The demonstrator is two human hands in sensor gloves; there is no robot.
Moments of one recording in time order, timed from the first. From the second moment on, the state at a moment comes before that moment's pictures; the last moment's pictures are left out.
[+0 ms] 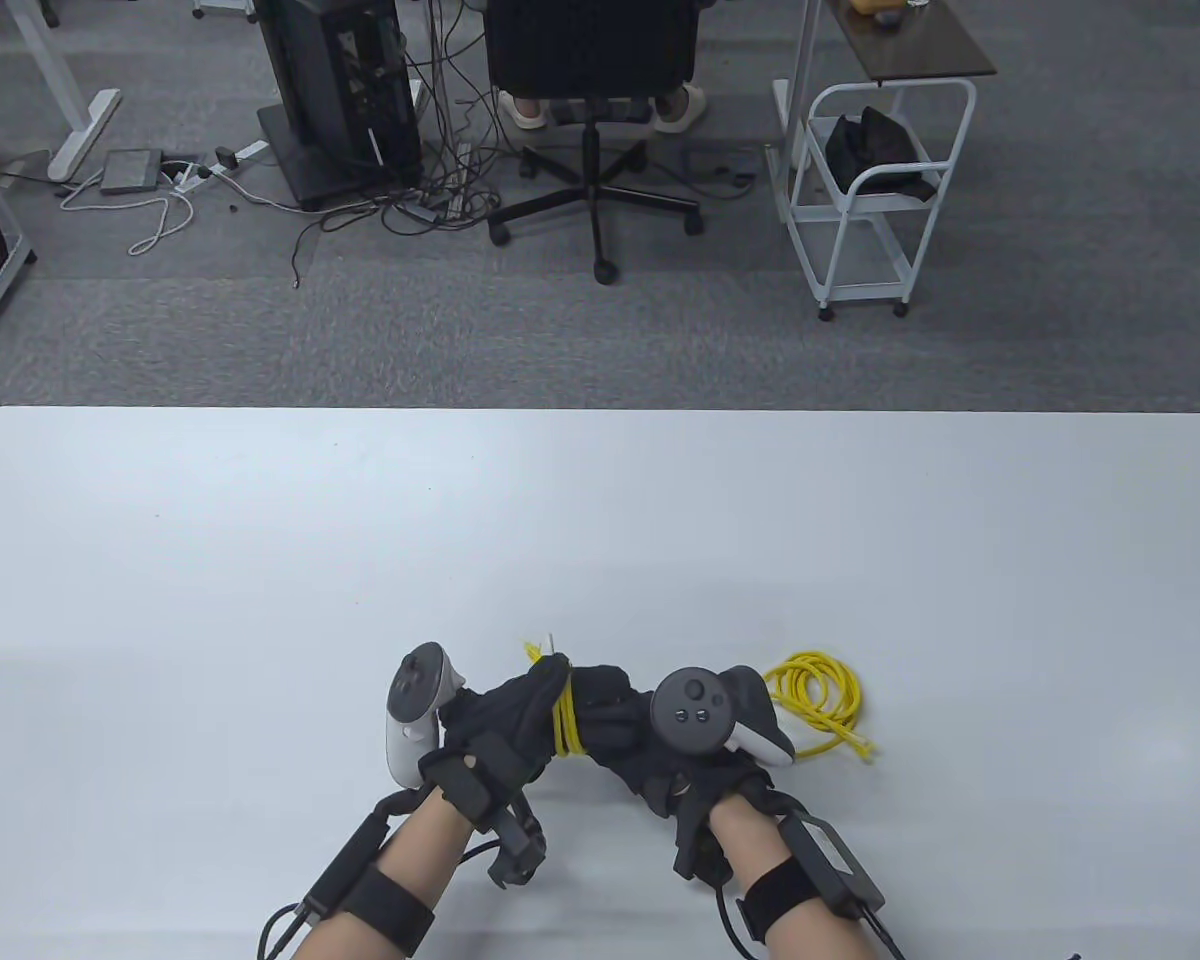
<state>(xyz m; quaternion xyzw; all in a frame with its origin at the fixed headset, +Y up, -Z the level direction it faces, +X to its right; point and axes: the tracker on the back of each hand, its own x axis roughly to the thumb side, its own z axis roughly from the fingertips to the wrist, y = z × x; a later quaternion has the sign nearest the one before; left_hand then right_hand) -0.130 -0.749 -0.315 -0.19 -0.26 0.73 0.60 0.067 -0.762 -0.321 0.29 0.13 0.90 0.29</state>
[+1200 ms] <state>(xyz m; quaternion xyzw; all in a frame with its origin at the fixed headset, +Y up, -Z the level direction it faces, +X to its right) -0.140 -0.767 -0.320 -0.24 -0.16 0.56 0.77 0.073 -0.743 -0.319 0.28 0.03 0.89 0.37</state>
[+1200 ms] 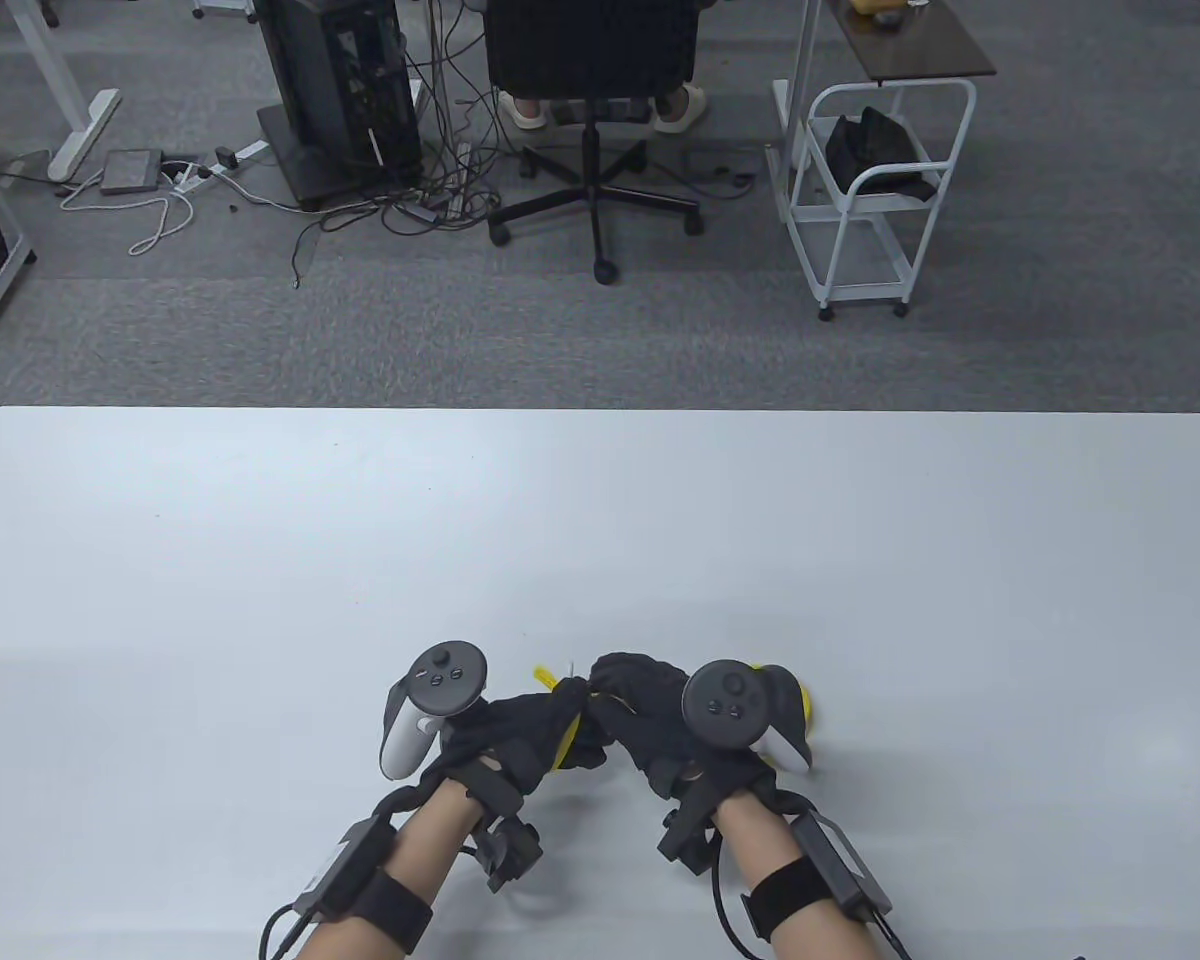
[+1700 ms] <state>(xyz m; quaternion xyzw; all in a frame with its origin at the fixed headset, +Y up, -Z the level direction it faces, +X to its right) -0.149 -0.764 -0.320 -0.15 -0.16 0.62 0.75 0.067 -0.743 -0.314 0.29 0.03 0.90 0.33</state>
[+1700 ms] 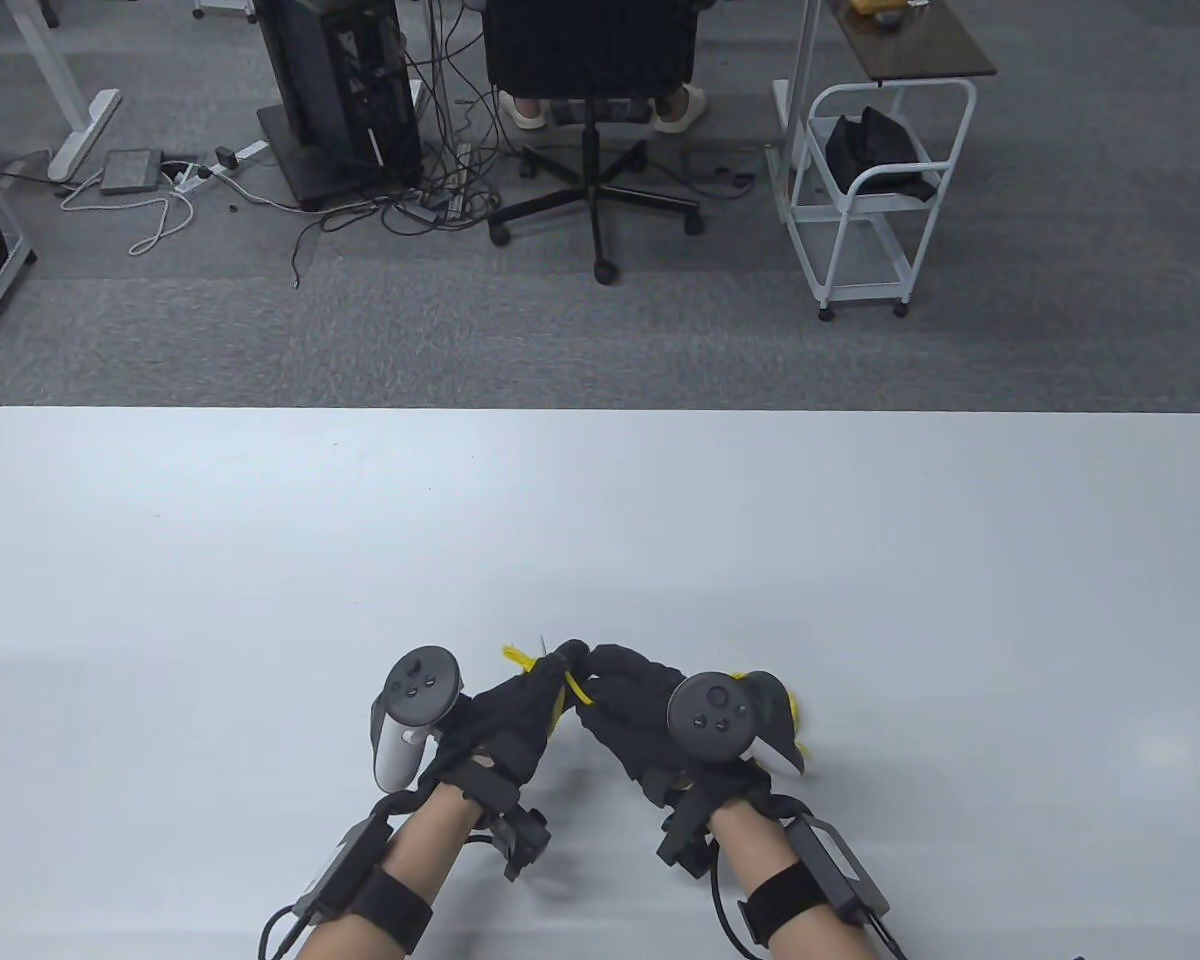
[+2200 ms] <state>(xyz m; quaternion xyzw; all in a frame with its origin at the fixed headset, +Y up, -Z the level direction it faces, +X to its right) -0.151 -0.764 -0.322 -0.16 -0.20 0.74 0.62 0.055 -0.752 -0.314 0.32 0.10 0.89 0.31</state>
